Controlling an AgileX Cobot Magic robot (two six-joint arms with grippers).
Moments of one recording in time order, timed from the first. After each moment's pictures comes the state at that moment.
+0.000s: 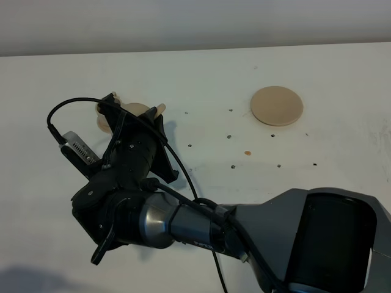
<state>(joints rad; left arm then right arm) -0.09 0.04 -0.46 -0.08 1.06 0.06 1.21 2.42 -1.86 -1.38 1.21 -0.21</state>
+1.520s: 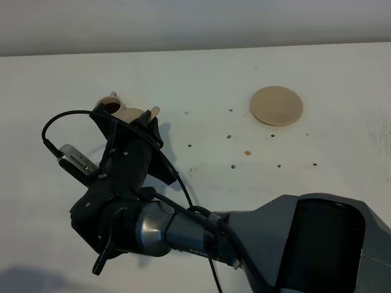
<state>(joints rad) -0.09 0.04 -0.46 -0.08 1.06 0.06 1.22 2.44 -1.86 -1.44 1.21 -0.26</state>
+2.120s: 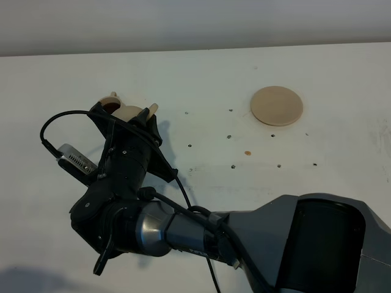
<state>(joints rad) -0.09 0.04 -0.46 -0.08 1.06 0.06 1.22 2.44 -1.86 -1.46 1.21 -0.27</state>
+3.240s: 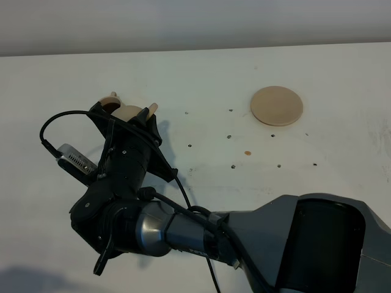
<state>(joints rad) -0.09 0.04 -0.46 -0.08 1.06 0.06 1.22 2.44 -1.86 -1.46 1.21 -0.27</state>
